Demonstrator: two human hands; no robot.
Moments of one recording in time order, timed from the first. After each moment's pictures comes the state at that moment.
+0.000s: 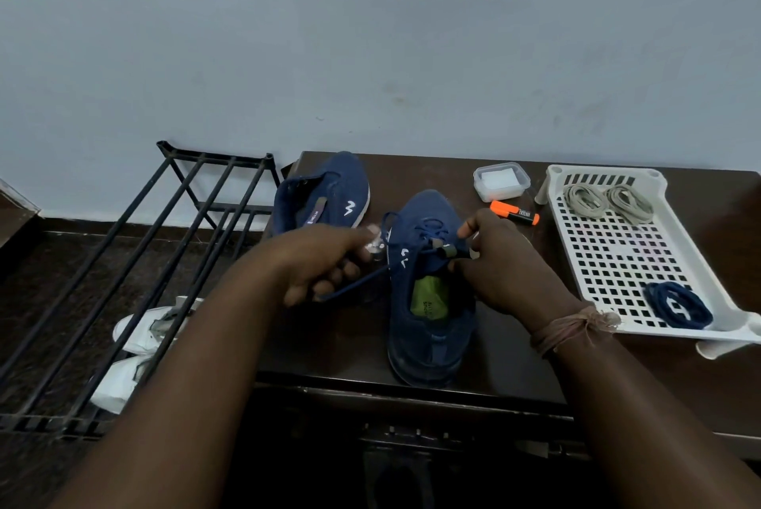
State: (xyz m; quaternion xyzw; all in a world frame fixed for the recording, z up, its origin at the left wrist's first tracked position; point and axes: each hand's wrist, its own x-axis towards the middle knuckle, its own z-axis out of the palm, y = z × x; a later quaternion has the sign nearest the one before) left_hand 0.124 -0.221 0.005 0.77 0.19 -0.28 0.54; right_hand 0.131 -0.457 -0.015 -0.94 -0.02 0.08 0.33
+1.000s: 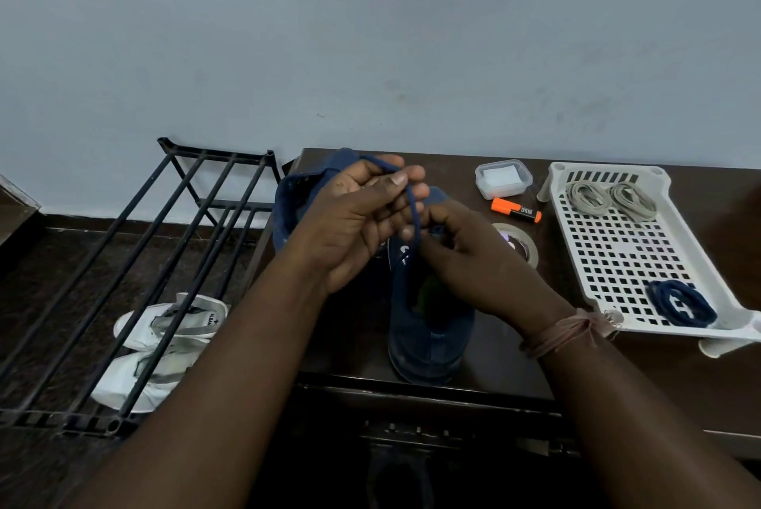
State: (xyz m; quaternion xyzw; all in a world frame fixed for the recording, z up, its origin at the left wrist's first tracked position) left_hand 0.126 -0.259 0.016 0.50 0.00 -0.08 0.86; right_hand 0.123 -0.430 -0.004 -0.85 -0.22 0.04 0.48
